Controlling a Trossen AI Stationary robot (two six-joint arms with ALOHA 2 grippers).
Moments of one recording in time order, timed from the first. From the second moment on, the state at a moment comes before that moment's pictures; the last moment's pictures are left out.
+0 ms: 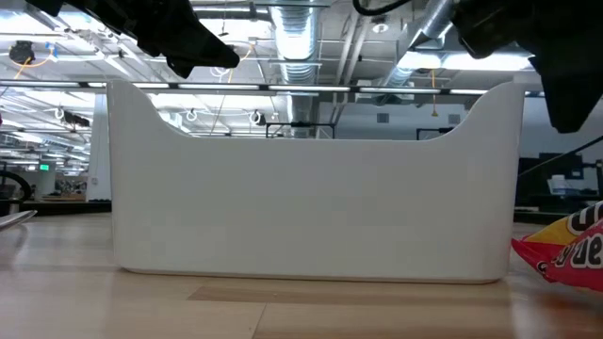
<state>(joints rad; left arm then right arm) -0.33 1.17 0.61 0.14 -0.40 -0.11 0.53 1.62 1.17 -0.93 0.05 1.39</state>
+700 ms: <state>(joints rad) -0.33 1.17 0.61 0.14 -0.40 -0.11 0.62 1.52 1.17 -1.21 0.05 1.67</state>
